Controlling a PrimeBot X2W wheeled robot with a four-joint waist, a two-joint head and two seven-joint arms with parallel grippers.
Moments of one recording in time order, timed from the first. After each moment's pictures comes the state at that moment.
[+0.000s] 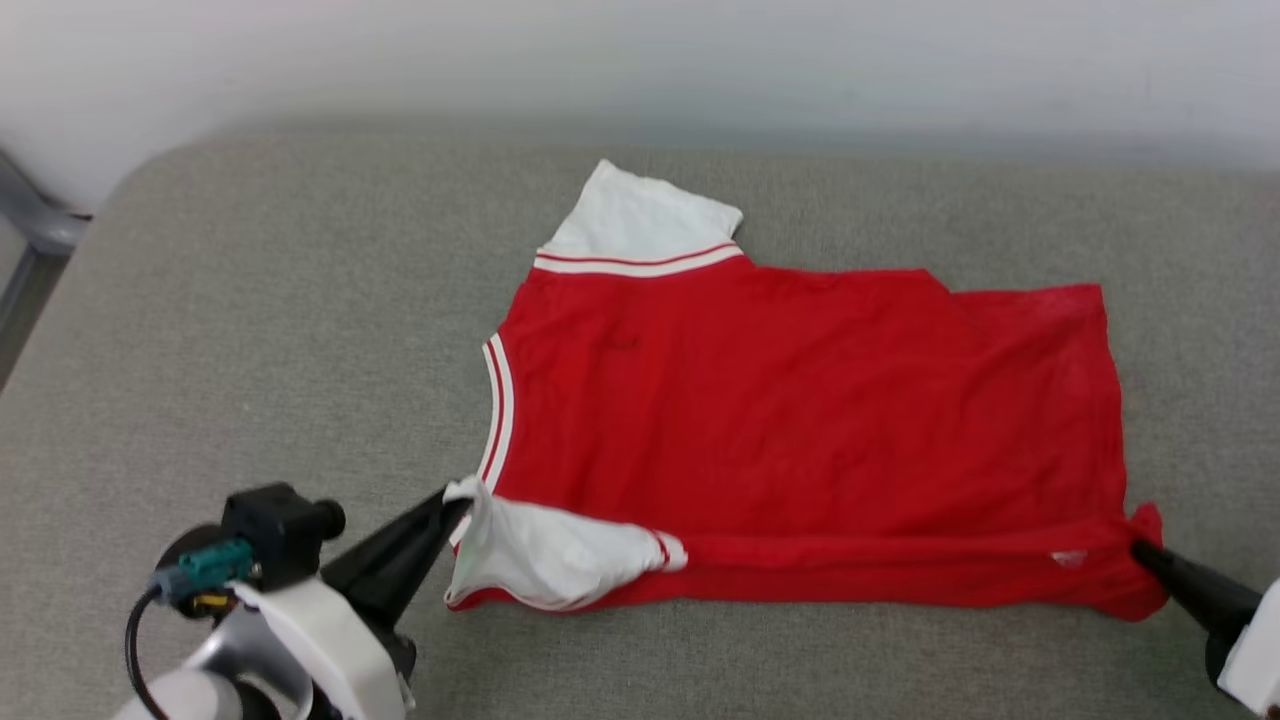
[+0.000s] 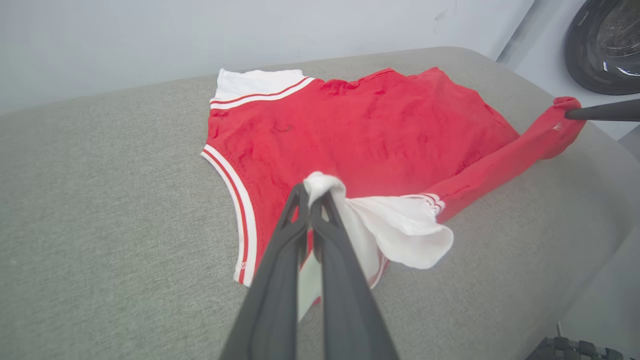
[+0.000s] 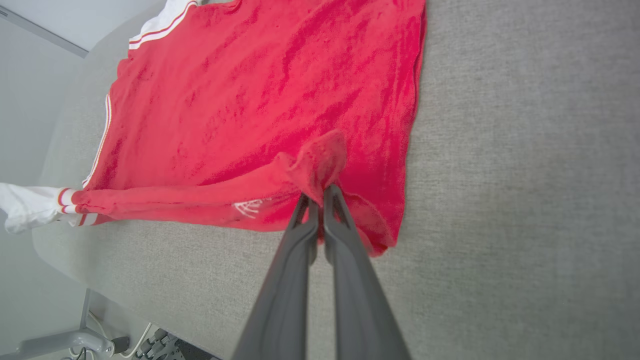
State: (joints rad) left arm -0.12 0.69 -0.50 -0.19 -0.73 -0.08 0.05; right arm 0.05 -0.34 -0.21 -0.12 0.80 0.13 0.77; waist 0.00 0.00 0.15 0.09
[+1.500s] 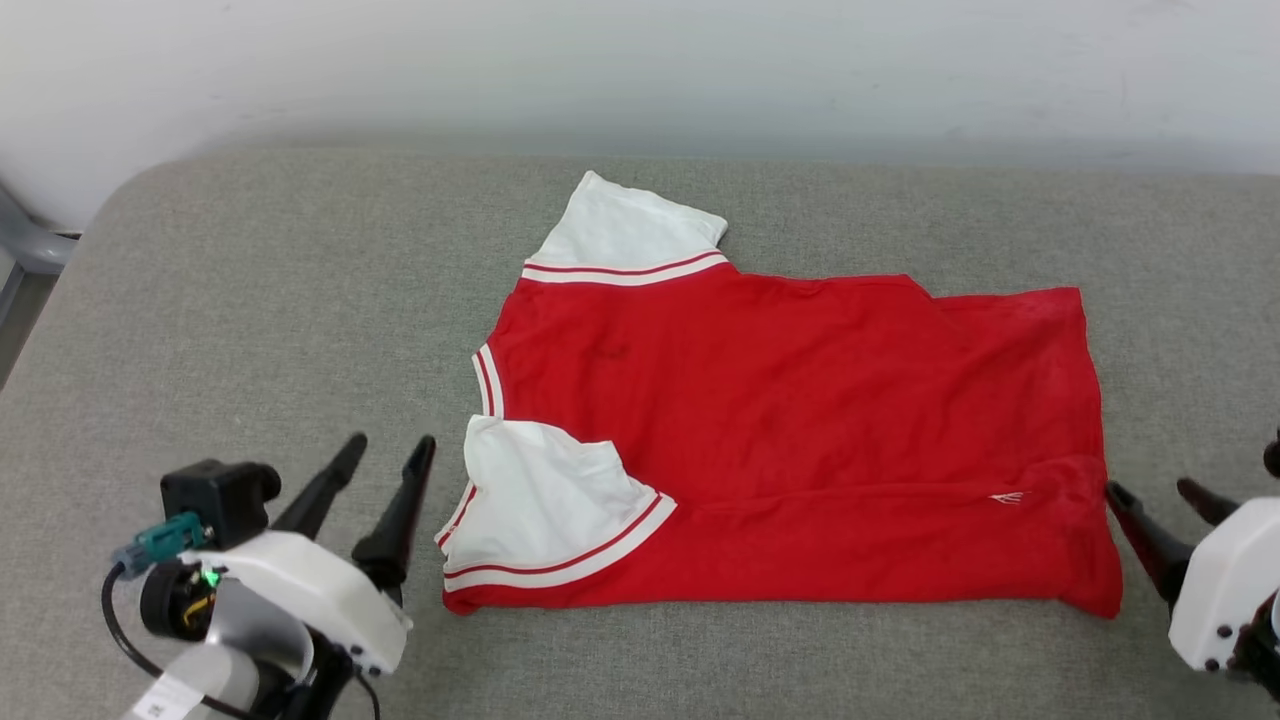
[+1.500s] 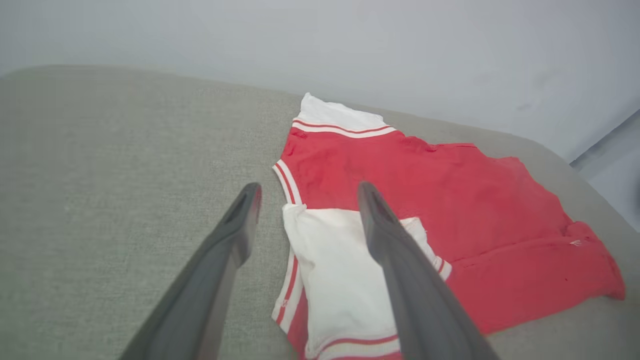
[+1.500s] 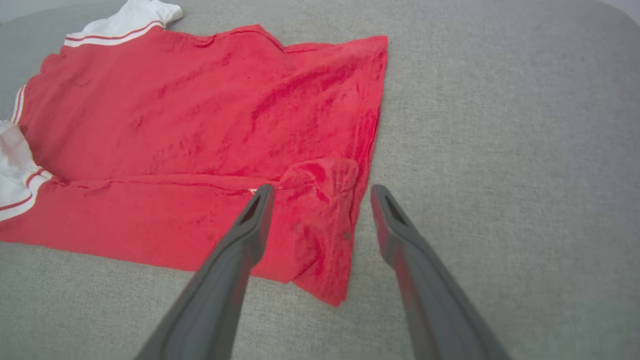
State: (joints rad) left arm -0.20 0.54 -0.44 0.04 -0.85 0.09 -0.08; right arm -0.07 -0.31 -0.14 -0.09 0.44 0.13 0.65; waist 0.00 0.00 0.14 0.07
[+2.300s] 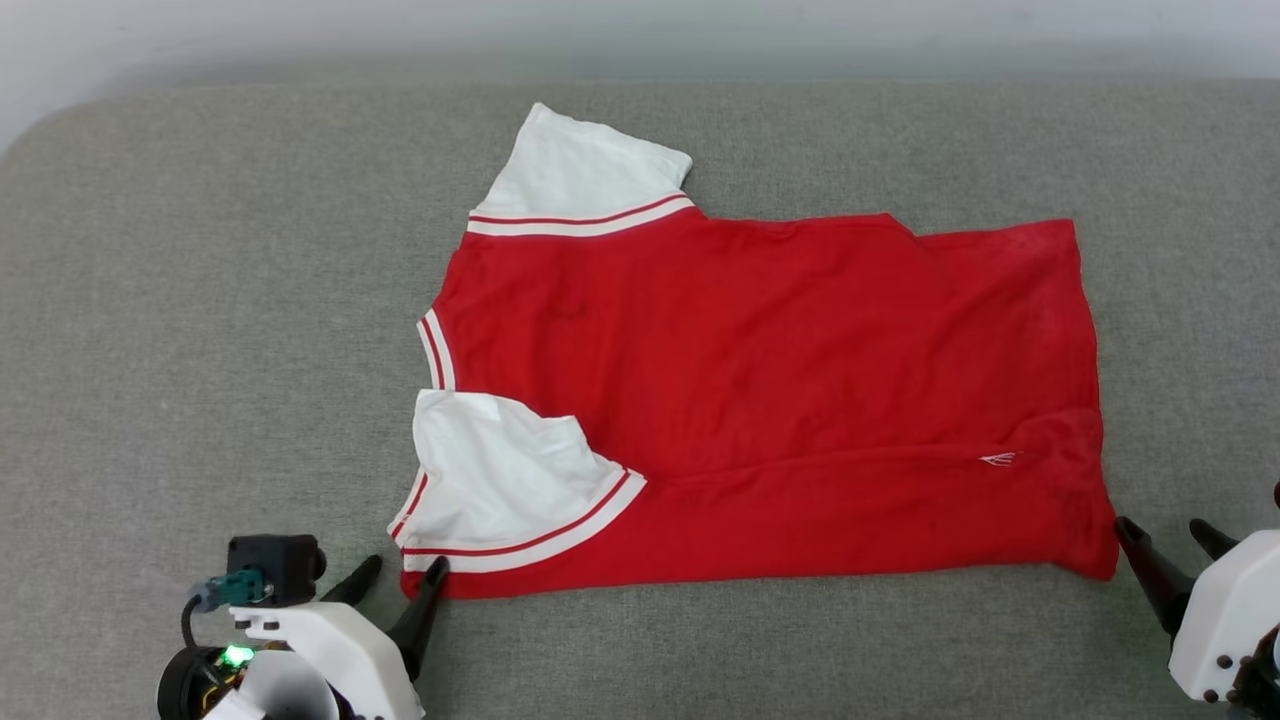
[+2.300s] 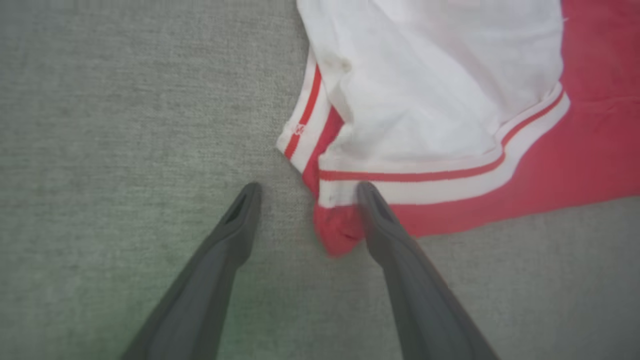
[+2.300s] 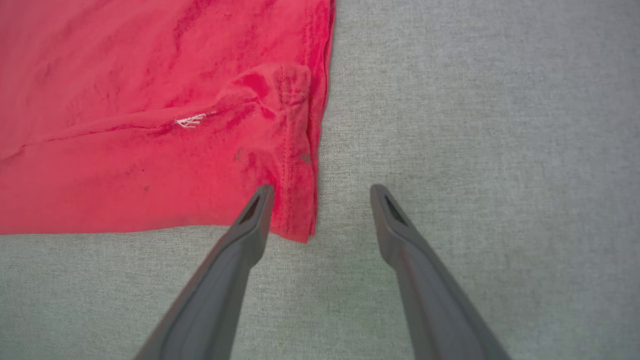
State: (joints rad) left arm -0.12 0.57 -0.54 0.07 -0.86 0.21 0.13; right arm 0.00 -0.18 -0.24 -0.20 0.34 0.13 0.76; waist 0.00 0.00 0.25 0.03
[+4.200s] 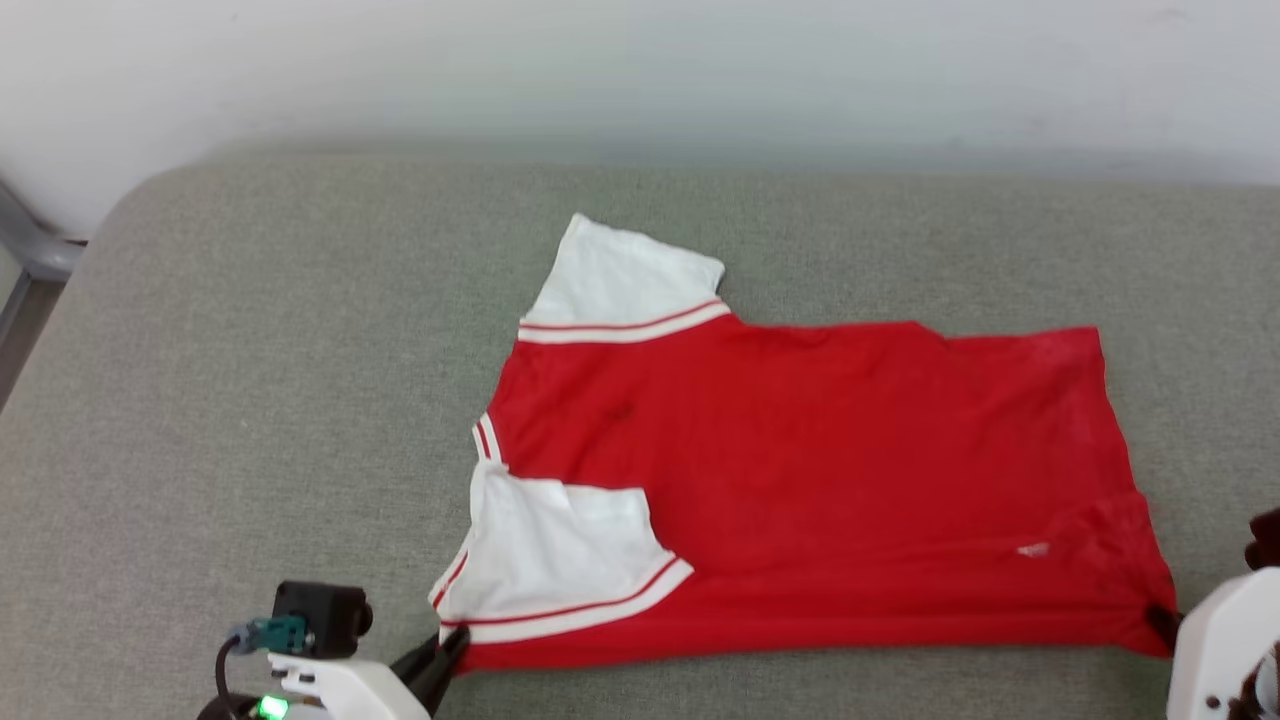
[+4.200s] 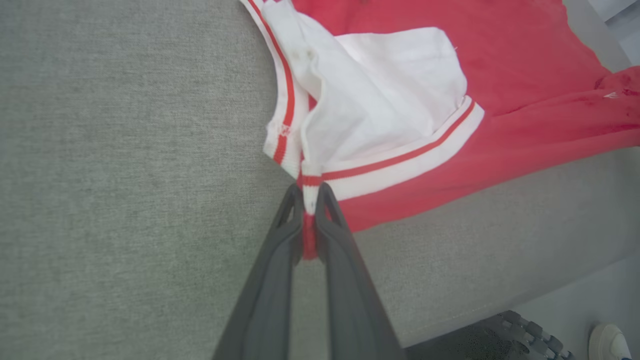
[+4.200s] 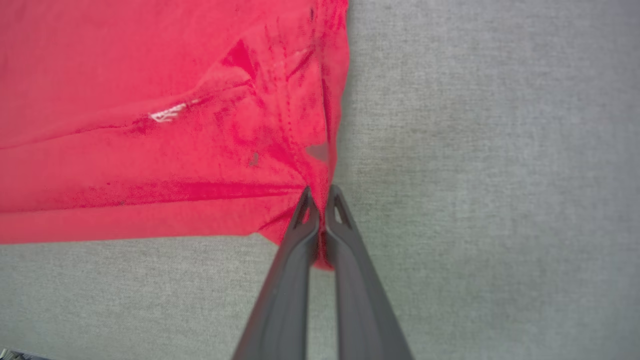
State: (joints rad) left arm -0.05 0.62 -0.59 -0.09 -0.88 0.22 0.19; right arm -0.02 -0.22 -0.23 0.05 0.31 0.13 0.76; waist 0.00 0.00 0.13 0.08
